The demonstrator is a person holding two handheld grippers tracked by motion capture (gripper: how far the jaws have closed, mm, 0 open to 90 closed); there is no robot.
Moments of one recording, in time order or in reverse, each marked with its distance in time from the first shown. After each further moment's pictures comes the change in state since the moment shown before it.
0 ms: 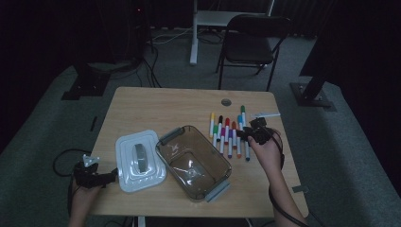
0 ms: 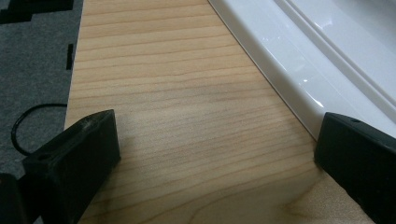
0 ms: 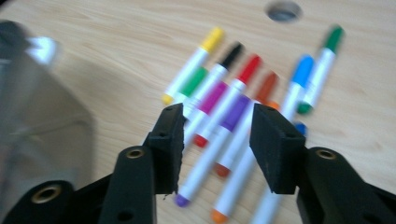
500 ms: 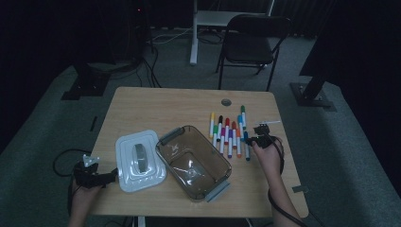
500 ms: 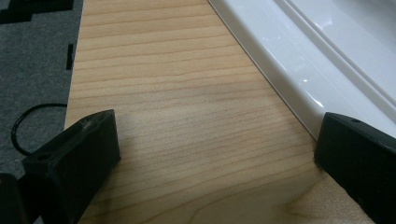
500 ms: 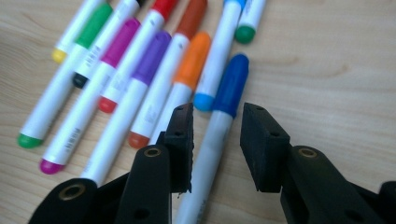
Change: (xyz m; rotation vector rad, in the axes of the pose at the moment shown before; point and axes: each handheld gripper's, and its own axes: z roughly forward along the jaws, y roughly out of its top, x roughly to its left) left arm 0.000 0.000 0.000 0.000 0.000 0.000; right arm -0.044 -0.037 0.046 0.138 -0.115 0.134
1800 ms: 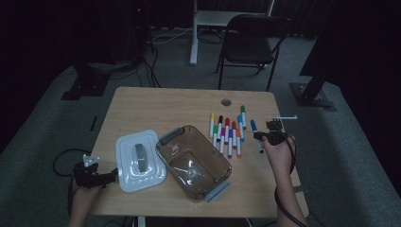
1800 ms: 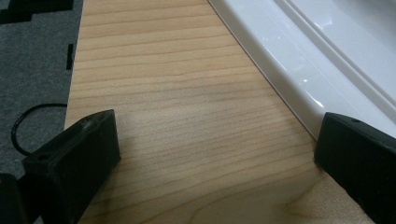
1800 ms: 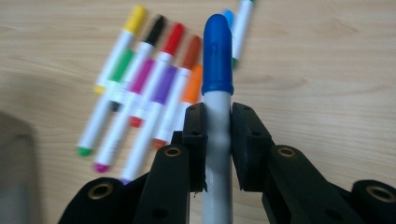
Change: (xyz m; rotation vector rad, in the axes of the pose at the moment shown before) left arm 0.000 0.000 0.000 0.000 0.000 0.000; right arm -0.003 0.012 -0.061 -0.088 0.043 0.086
